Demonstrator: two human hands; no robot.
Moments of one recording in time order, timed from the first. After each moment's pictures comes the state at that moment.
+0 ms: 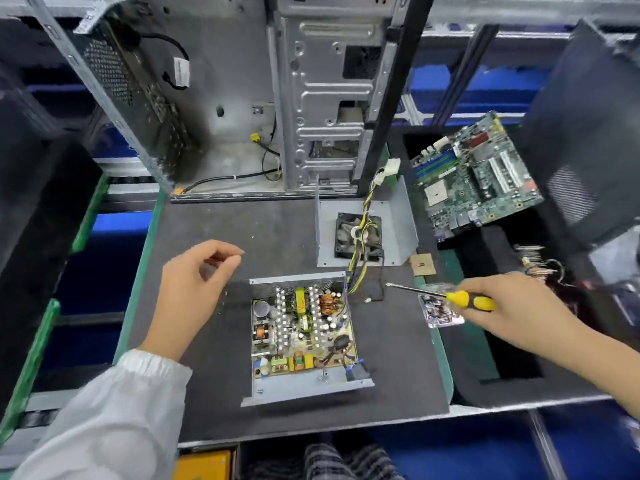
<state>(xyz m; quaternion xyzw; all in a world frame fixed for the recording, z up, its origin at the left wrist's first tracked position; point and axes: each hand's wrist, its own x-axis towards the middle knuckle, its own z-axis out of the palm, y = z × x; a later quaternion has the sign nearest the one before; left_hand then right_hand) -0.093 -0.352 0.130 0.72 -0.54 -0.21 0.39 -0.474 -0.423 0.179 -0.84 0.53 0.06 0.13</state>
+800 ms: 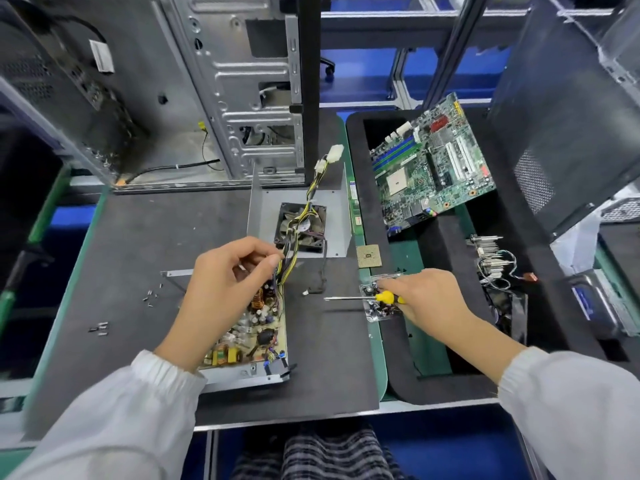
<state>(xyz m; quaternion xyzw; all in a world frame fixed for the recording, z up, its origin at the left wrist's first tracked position) -0.231 -0.372 0.150 0.66 -0.55 -0.31 0.40 -0.512 -0.454 0.092 -0.92 0.39 0.03 0.00</state>
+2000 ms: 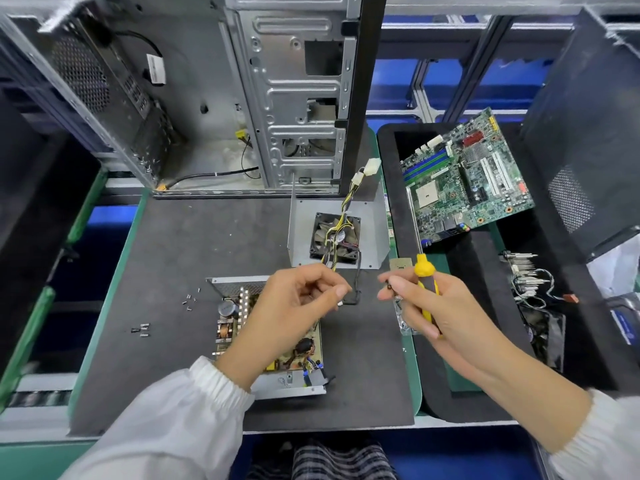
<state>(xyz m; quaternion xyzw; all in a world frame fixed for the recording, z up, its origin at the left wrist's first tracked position) -0.242 -0.368 0.155 0.58 -0.51 -0.48 0.41 -0.450 -0.420 0.154 -0.48 0.42 -0.29 0.71</state>
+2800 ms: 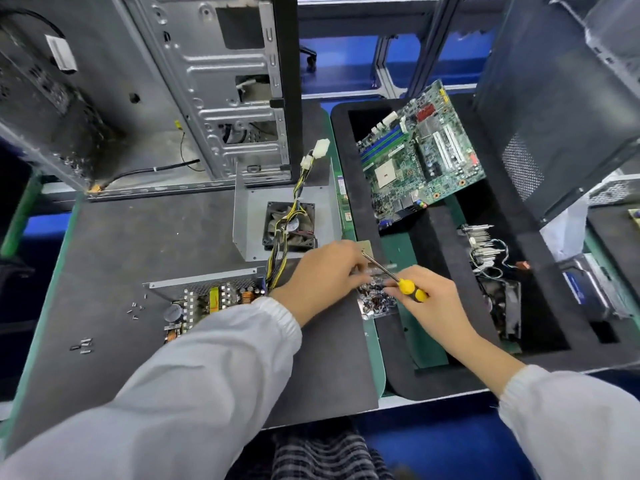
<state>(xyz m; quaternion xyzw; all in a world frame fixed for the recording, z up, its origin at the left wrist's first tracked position) -0.325 -0.458 0.098 0.57 -0.78 -0.24 0.07 -0.529 -0.440 0.061 -0.77 0.48 -0.30 0.30</state>
